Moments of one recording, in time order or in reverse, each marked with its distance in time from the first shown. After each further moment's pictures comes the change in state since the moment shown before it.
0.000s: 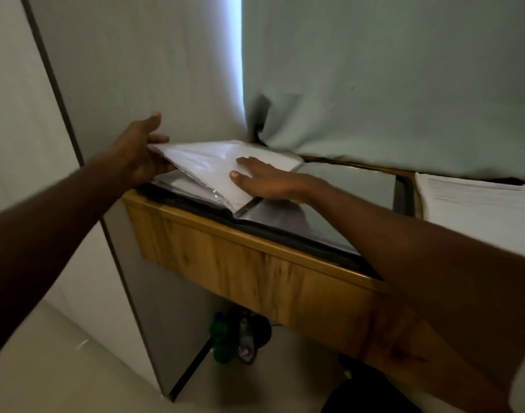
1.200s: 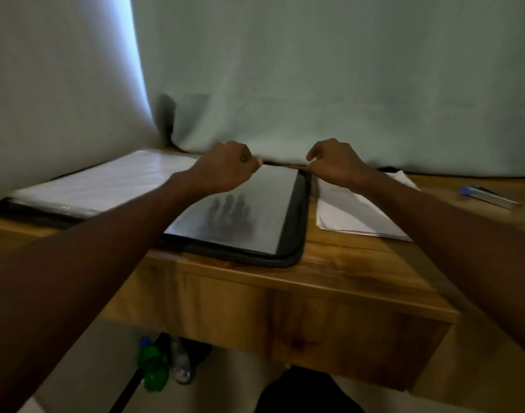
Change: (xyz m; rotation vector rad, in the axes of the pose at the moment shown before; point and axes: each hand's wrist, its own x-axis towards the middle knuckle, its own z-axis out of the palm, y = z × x) left_hand -0.052 -0.095 0.261 1.257 -0.392 0.694; right_hand -0.162 0.157 -0.129 -0.149 0.531 0.476
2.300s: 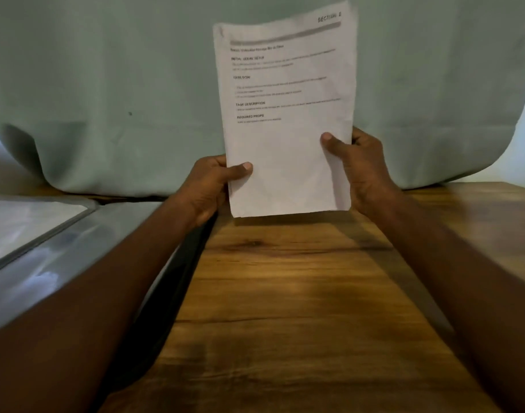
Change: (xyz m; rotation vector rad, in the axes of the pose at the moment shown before) left_hand 0.098 0.142 0.100 -1.397 -0.196 -0.001; right_hand -0.008 0.152 -0.113 1.034 0.499 0.056
